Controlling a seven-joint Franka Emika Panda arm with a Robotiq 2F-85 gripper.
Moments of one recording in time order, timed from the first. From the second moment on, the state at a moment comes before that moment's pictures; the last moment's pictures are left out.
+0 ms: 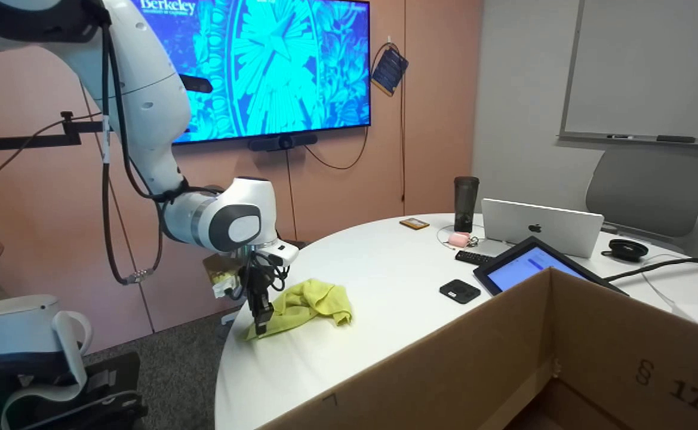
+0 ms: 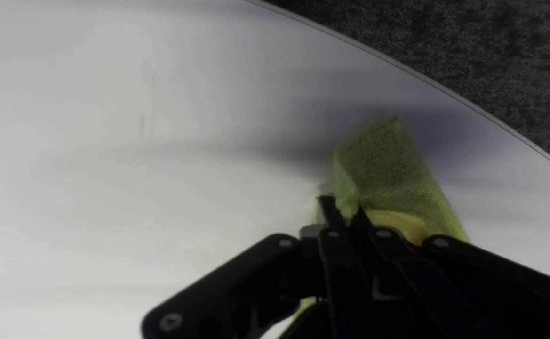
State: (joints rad) arm 0.46 0.56 0.10 -2.20 -0.08 2.68 0.49
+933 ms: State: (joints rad) arm 0.38 0.49 0.19 -2.20 0.20 2.88 0.46
